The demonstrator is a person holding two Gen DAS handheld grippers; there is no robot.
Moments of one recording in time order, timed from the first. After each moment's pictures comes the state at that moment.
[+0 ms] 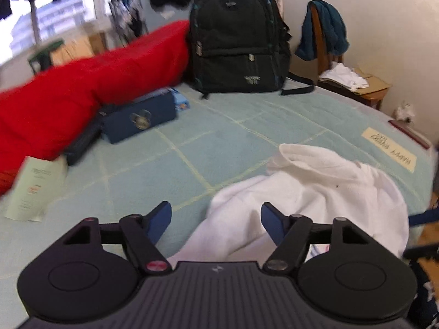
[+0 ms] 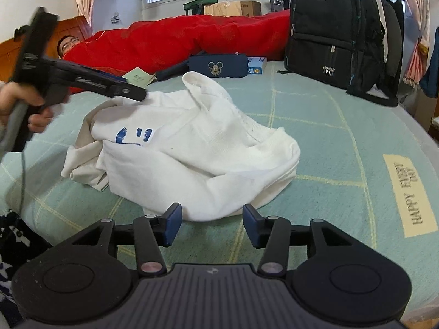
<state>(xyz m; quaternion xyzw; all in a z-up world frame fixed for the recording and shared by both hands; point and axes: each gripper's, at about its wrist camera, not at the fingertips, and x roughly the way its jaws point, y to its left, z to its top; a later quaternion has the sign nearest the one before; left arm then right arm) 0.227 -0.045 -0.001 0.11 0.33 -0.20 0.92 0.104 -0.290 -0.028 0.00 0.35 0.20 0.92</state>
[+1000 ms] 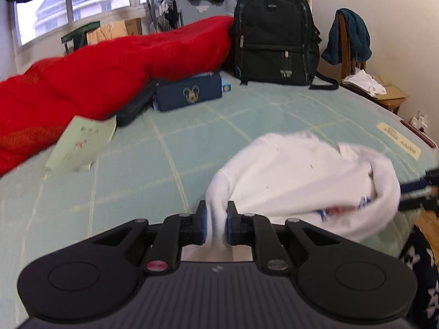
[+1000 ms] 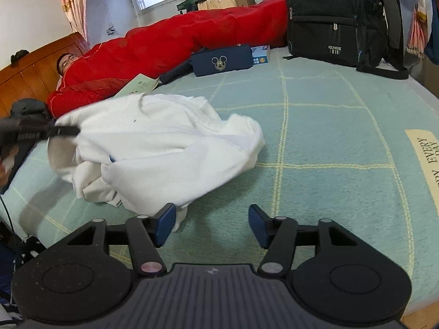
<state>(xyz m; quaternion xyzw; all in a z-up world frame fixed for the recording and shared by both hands) 0.144 0.057 -0.001 0.07 0.34 -0.13 0.93 0.126 -0.283 -0.036 0.07 0.37 0.22 0.90</state>
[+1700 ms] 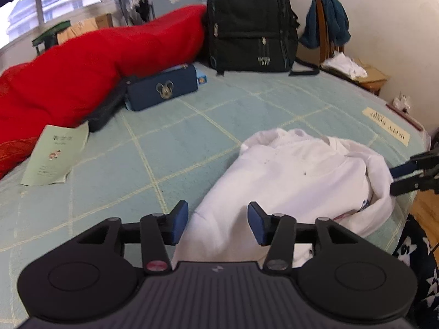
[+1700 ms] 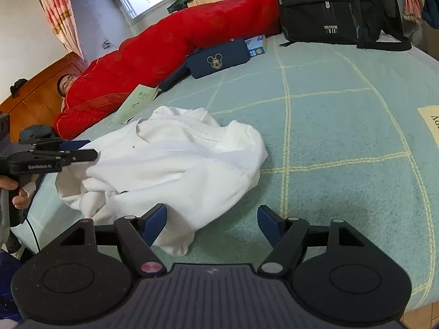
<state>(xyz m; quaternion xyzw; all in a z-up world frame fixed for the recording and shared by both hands) 0.190 0.037 -0.003 0.12 0.36 -0.18 0.91 0.155 -0.293 -0.036 0.14 0.39 0.23 0.88</state>
